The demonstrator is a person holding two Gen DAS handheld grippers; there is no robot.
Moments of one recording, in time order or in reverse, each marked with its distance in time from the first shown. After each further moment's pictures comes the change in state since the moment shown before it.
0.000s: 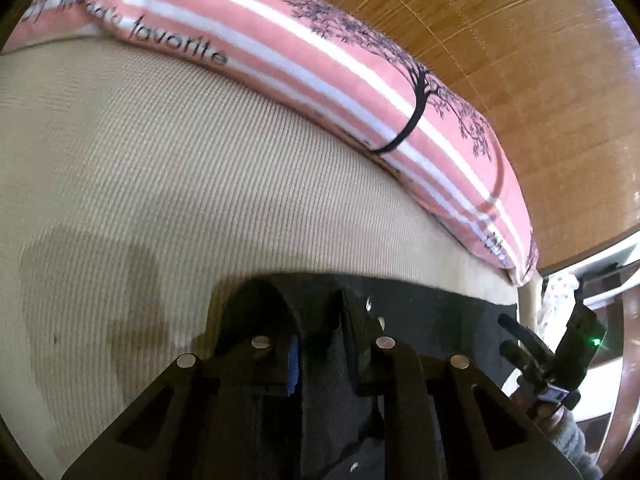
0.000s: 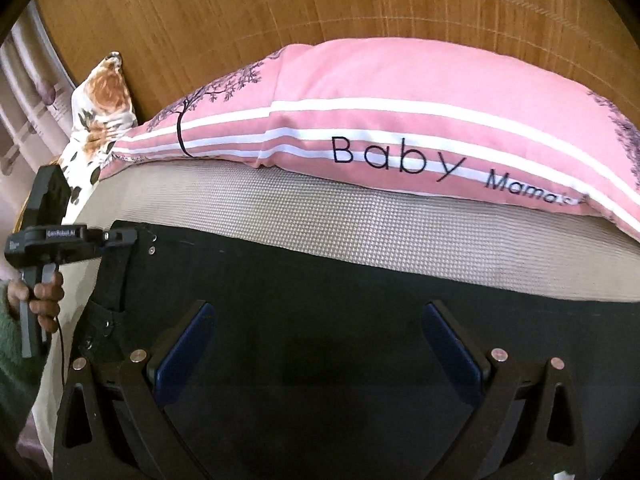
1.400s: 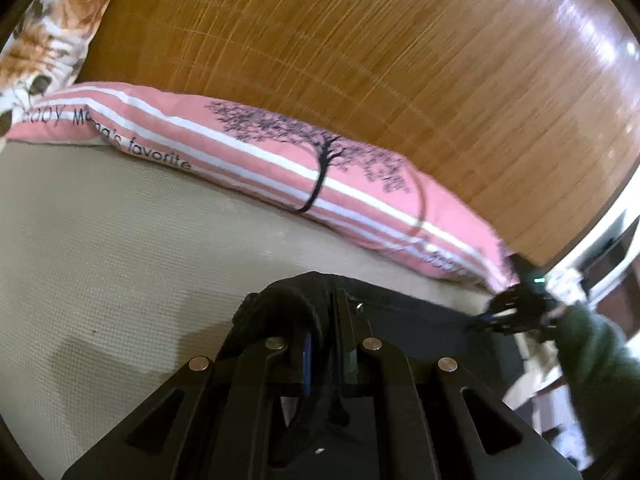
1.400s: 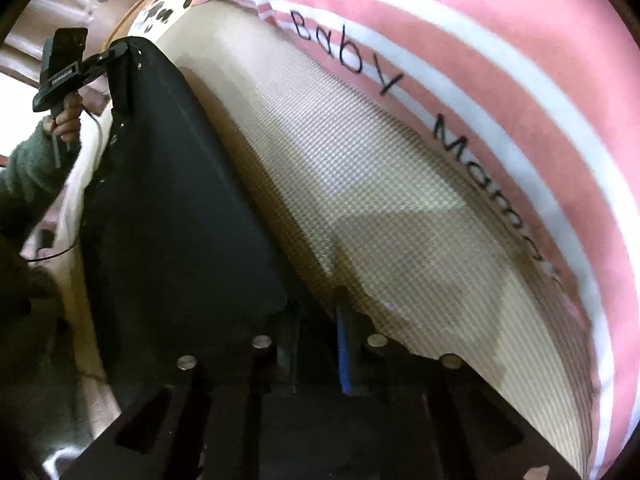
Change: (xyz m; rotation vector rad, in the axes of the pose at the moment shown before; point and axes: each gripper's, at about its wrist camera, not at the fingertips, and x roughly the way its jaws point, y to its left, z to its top) left arm -0.063 -0.049 -0.041 0.190 -0.285 0.014; right arm 0.028 -0.105 0.030 -0.521 0.522 0.304
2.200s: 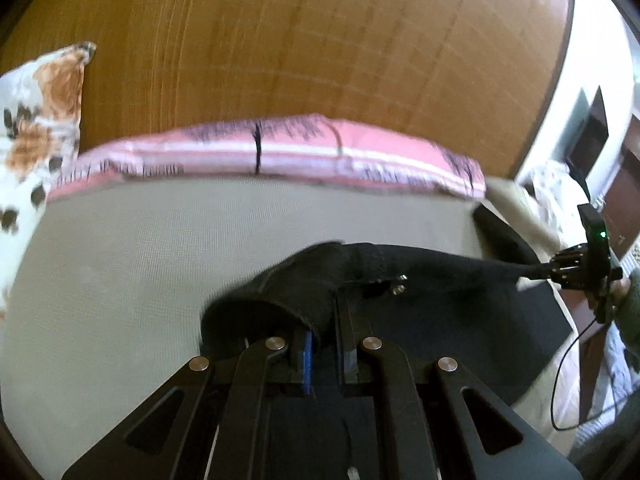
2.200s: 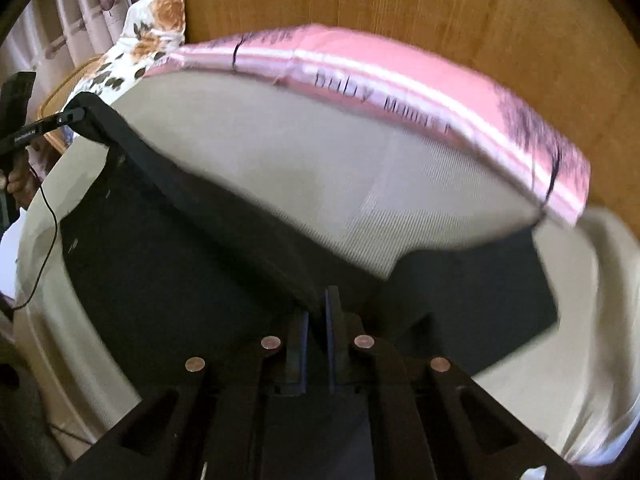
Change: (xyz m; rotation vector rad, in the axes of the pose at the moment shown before) left arm -0.139 -0.060 -0.114 0.345 0.031 0.019; right arm -0.067 0.221 -0.189 0.322 -0.339 -0.449
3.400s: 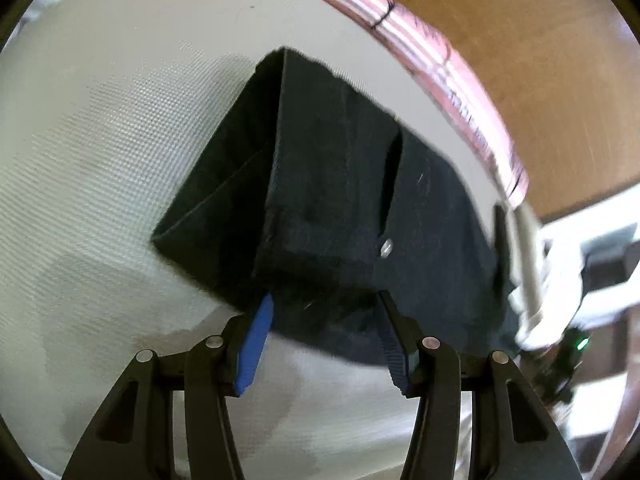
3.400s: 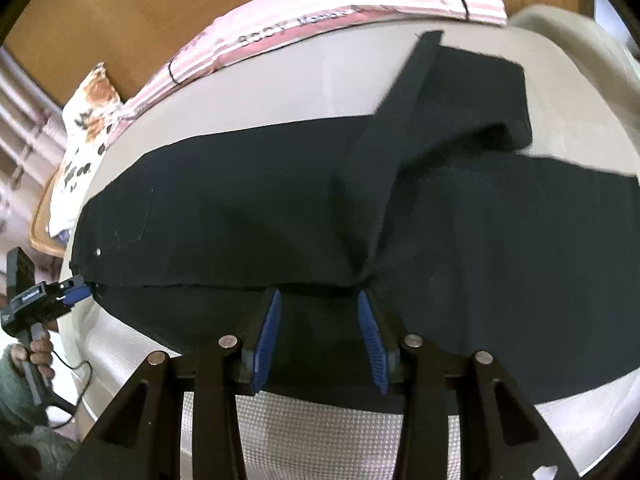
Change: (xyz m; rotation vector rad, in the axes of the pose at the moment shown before) left arm -0.009 0.002 -0.145 -0.642 0.228 -0.004; right arm 0.017 0.027 -0.133 0.545 -0.029 0.096
